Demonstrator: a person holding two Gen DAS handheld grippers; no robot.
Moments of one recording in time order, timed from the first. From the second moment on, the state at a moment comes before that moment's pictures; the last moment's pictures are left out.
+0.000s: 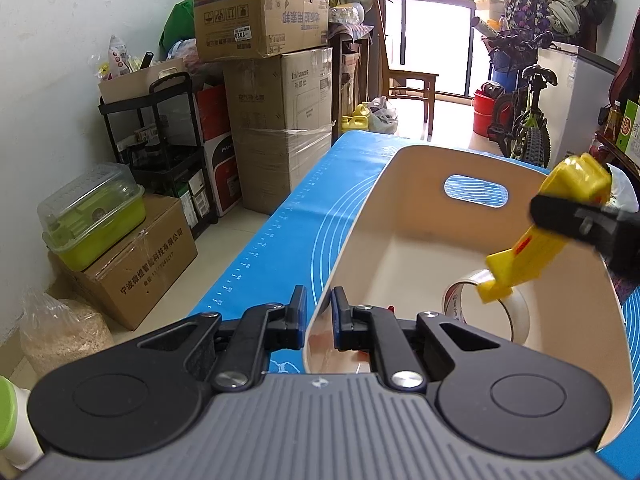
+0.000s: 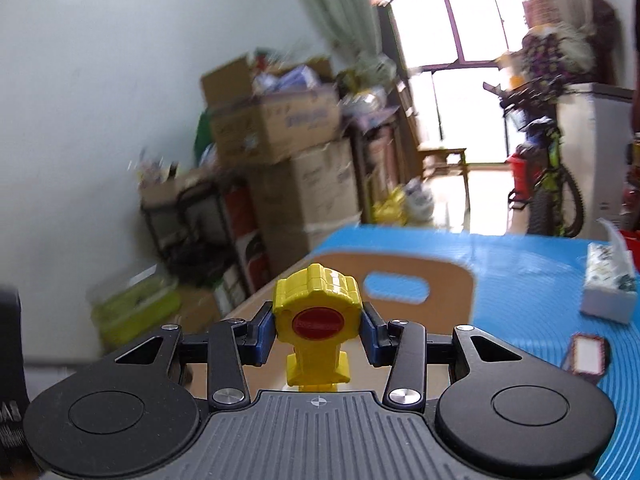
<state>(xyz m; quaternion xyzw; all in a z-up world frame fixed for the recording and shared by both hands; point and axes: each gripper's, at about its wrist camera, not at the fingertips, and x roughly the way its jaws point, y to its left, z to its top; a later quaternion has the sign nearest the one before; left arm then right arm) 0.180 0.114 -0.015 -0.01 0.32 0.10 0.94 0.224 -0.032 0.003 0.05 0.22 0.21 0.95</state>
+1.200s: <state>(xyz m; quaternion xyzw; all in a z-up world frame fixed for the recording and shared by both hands) 0.181 0.115 -0.015 -0.01 0.32 0.10 0.94 0.253 -0.150 -0.019 0.13 0.29 0.06 0.95</state>
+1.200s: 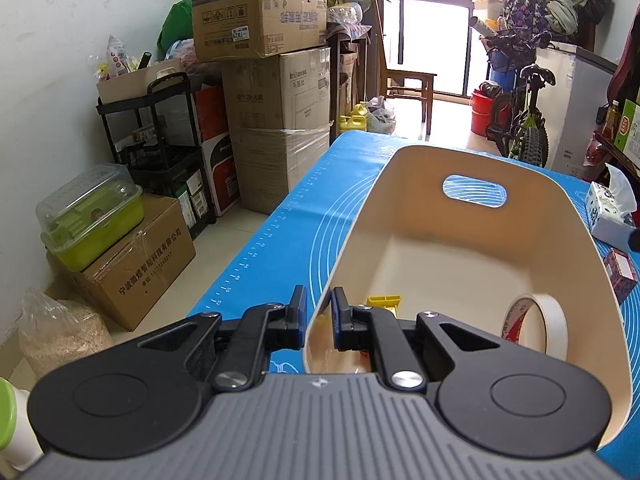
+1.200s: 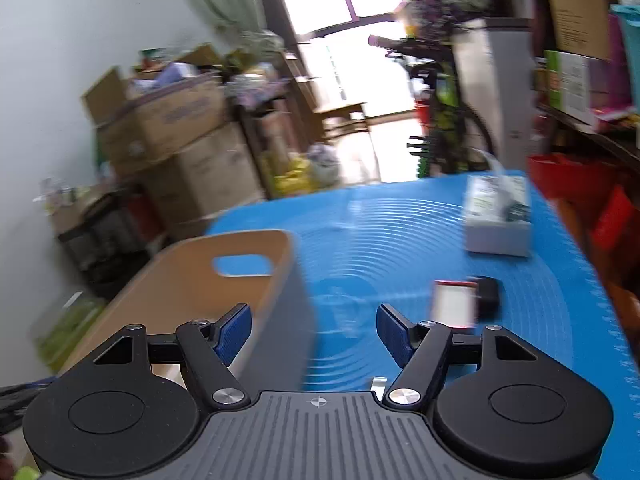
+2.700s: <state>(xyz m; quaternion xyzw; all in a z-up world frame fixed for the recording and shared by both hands) 0.182 0.113 -0.014 0.01 0.32 0.10 0.94 0.281 -0.174 -0.113 0.07 0.38 0.00 0.92</state>
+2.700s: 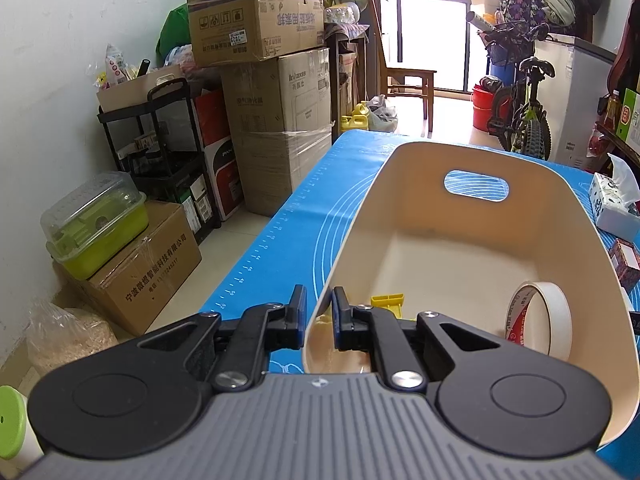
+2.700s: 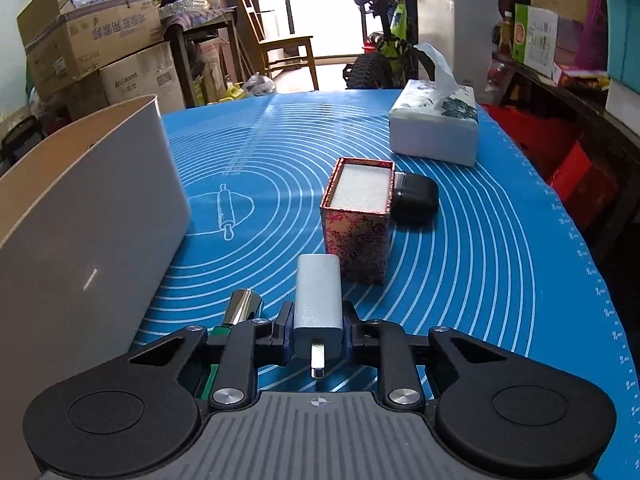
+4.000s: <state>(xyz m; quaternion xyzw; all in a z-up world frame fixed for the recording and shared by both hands) 0.181 0.109 -0.016 0.00 0.32 0.10 0.94 0.237 -0.096 0.003 0.10 0.24 0.14 0.95</state>
